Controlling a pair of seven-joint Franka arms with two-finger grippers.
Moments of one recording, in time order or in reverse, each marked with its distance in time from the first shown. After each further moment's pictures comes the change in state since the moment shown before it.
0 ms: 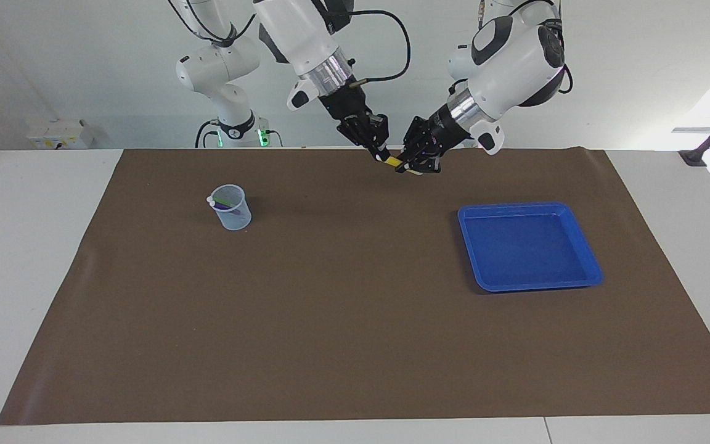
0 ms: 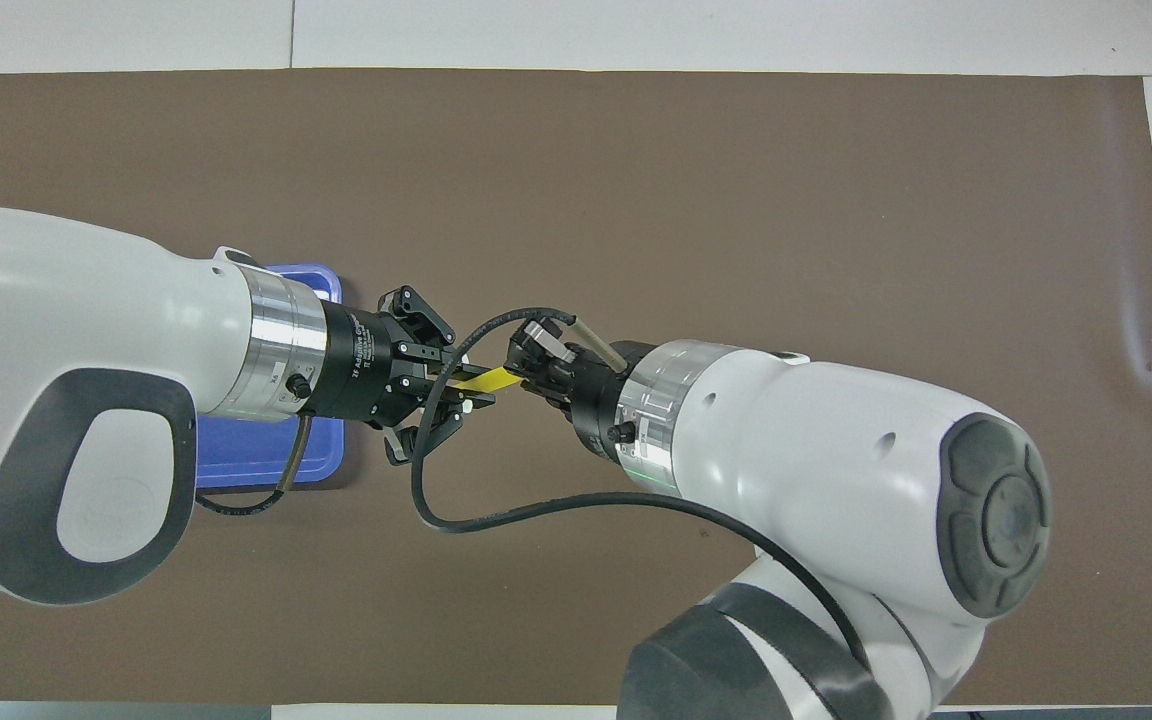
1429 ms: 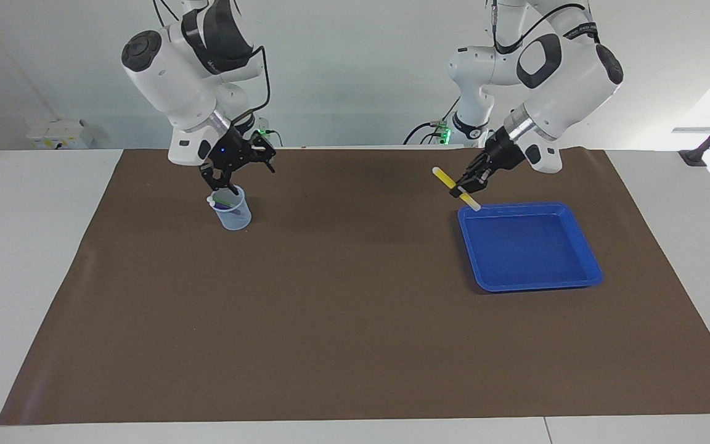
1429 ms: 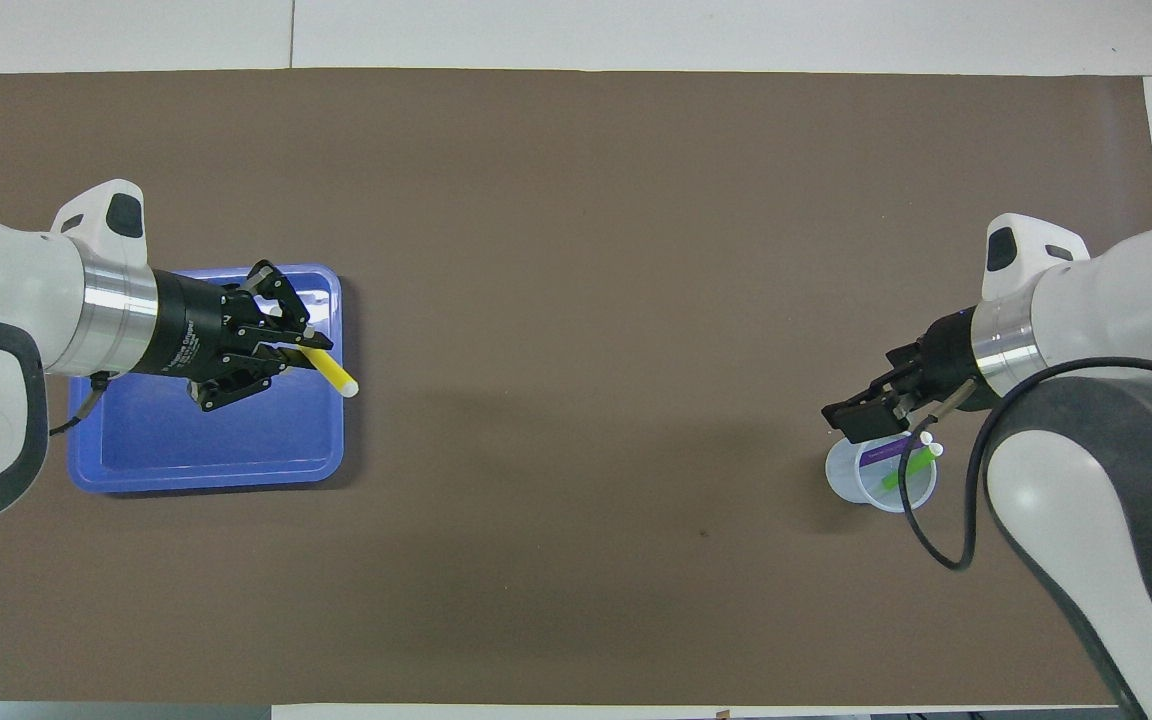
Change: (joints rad) left arm 0.244 0.009 0.011 -0.078 0.205 -0.024 1.105; right arm -0.481 -0.038 -0.017 -0.111 -0.133 -0.530 -1.780
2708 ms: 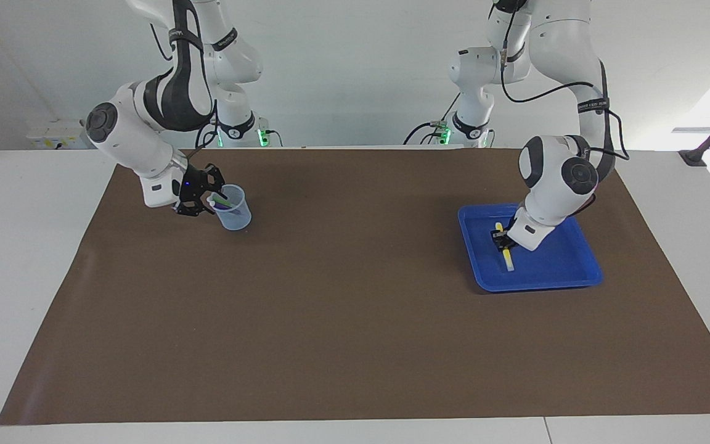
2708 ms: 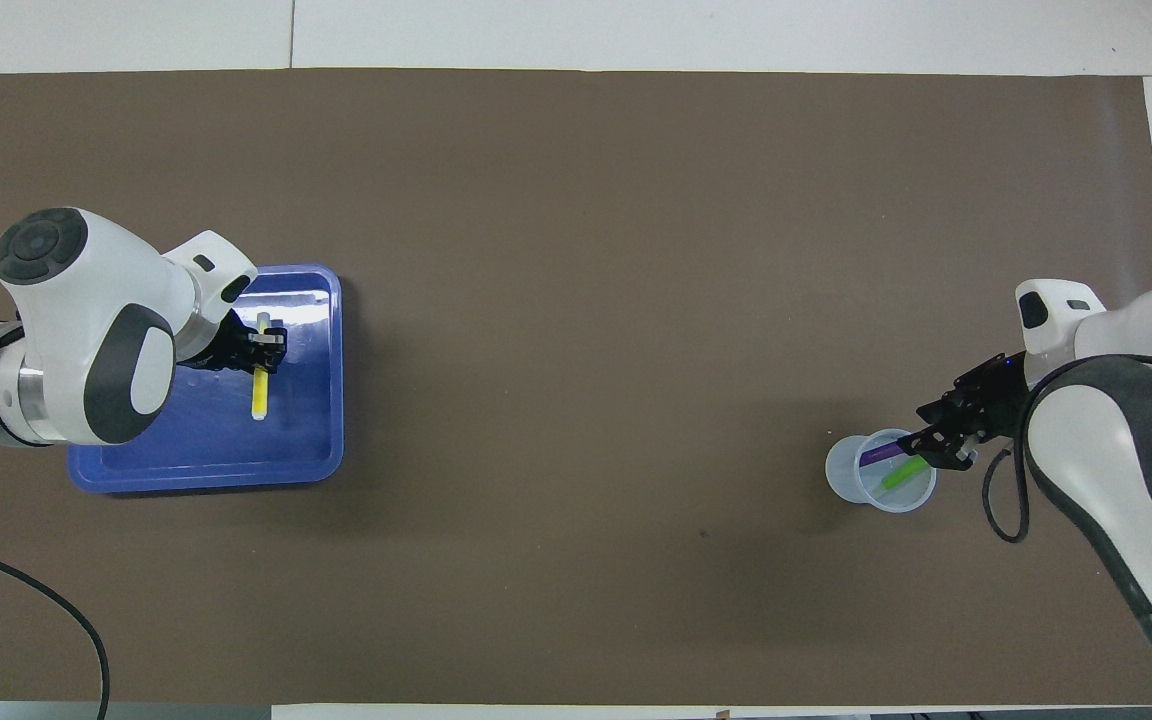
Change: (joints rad) left arm 0.072 0.291 -0.013 -0.097 0.417 0.258 0.682; right arm -0.185 0.040 0.001 -0.191 -0.002 0.068 -0.326
